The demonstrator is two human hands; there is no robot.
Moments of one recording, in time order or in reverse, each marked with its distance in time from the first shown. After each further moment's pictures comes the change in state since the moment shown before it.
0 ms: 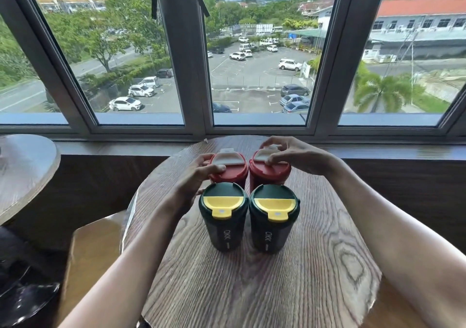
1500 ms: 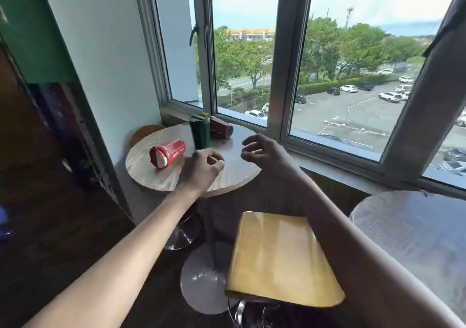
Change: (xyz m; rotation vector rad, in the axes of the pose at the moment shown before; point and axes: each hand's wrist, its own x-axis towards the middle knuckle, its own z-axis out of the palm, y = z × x) left_hand -0.251 0.007 -0.404 0.673 0.956 0.181; right_hand 0.174 -0.211 0.502 -0.145 -0.170 -0.451
